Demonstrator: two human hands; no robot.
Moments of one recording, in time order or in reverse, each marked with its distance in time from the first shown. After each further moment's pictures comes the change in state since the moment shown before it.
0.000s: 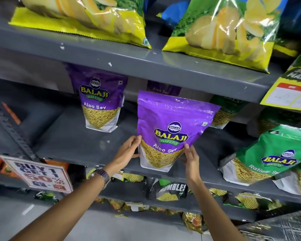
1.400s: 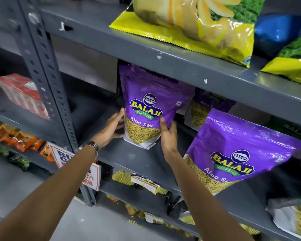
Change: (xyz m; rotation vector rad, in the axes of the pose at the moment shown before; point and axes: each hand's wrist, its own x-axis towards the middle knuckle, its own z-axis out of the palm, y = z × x) left_hand 0.027 0.032 -0.199 -0.138 0.320 -0.096; right_hand 0.055 -0.002 0.235 -0.175 -0.120 0.052
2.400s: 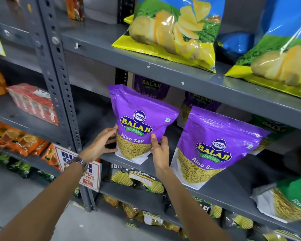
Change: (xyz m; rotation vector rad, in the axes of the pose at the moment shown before) left_hand -0.068 -0.017 -0.017 -0.042 0.016 -0.028; right_hand -0.086 -0.004 -0.017 0.147 -0.073 0.025
